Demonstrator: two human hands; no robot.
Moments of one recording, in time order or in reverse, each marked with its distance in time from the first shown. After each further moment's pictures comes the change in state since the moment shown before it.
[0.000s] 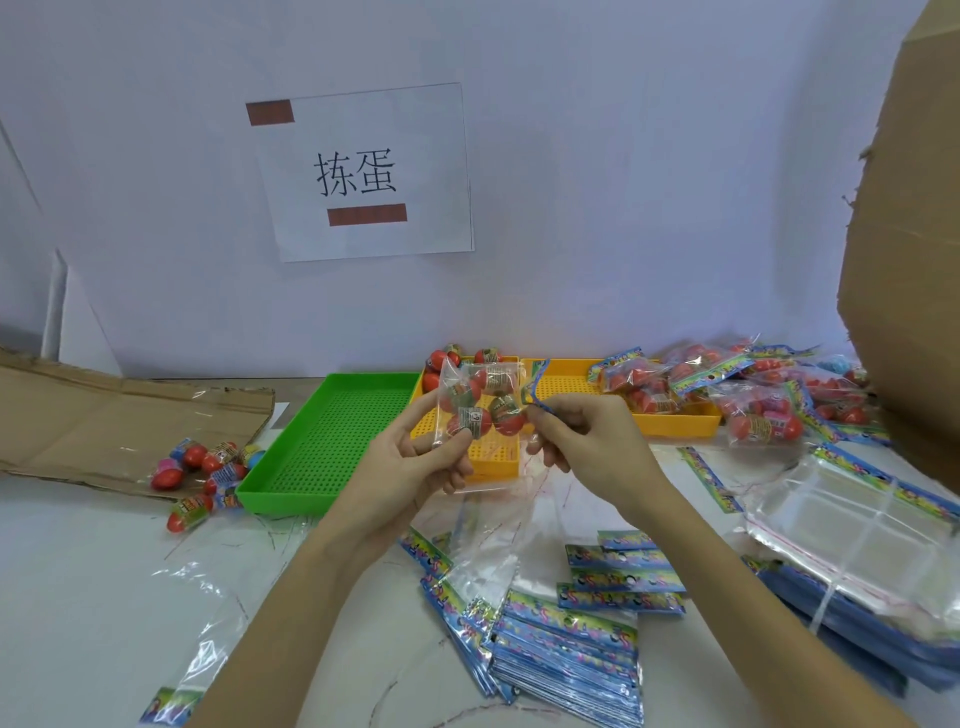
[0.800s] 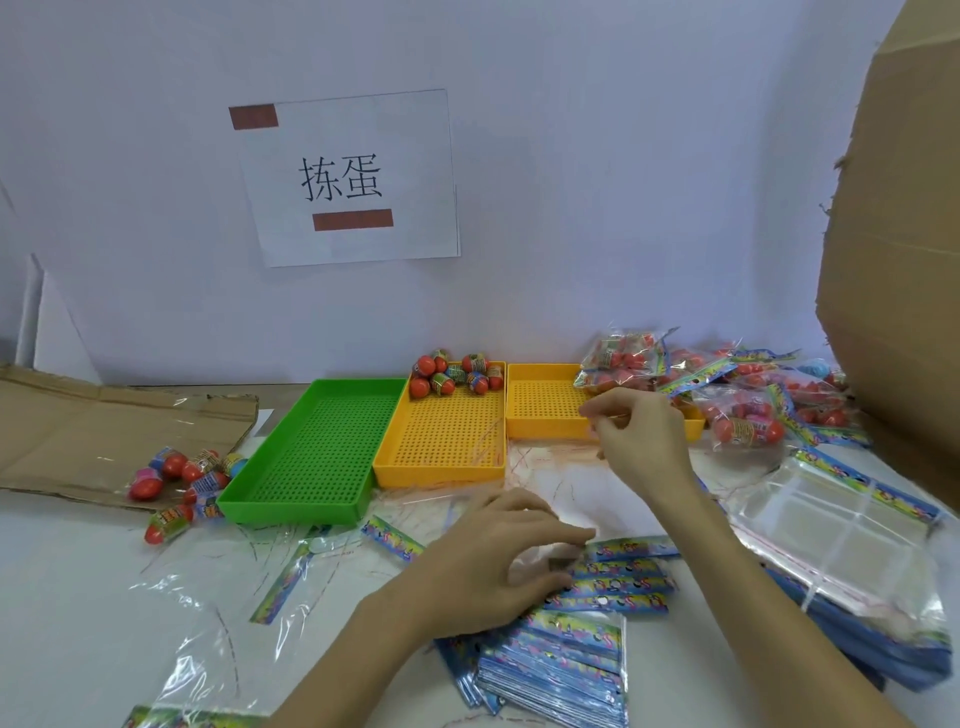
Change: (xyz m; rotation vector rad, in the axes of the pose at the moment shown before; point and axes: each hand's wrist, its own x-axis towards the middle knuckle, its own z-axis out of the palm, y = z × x) left_hand -0.019 -0.044 0.046 1.212 -0.516 0.445; right_hand 0.007 0.017 -0.042 -0.477 0.344 0.110
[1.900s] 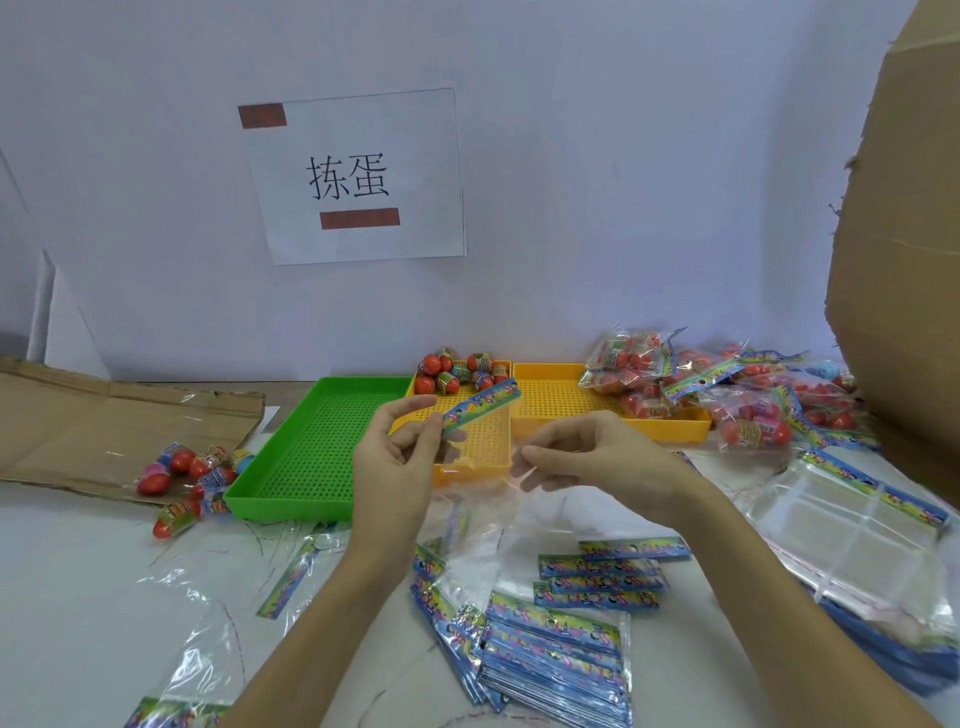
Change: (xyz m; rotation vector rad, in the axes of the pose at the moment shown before) left_hand 0.004 -0.017 -0.036 -0.862 0.974 -0.442; right_hand -0.010 -0.016 -0.005 0.523 -0.841 -0.016
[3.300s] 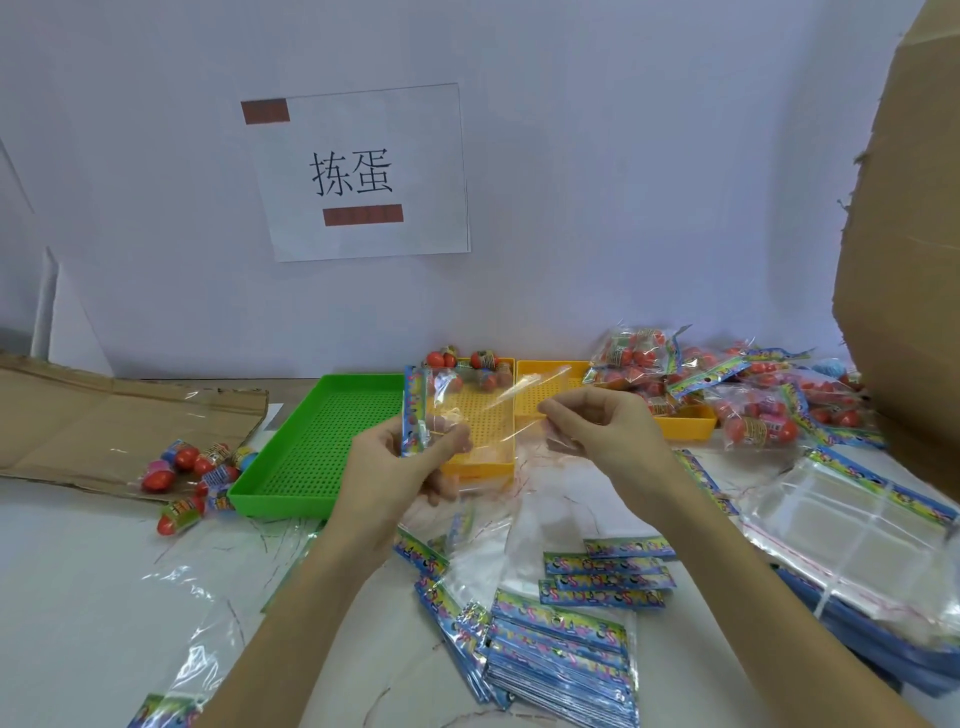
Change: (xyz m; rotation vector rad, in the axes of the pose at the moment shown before) left_hand 0.009 0.016 -0.018 0.121 -0.166 -0.228; right_hand 0.013 0.003 0.014 0.165 0.474 -0.093
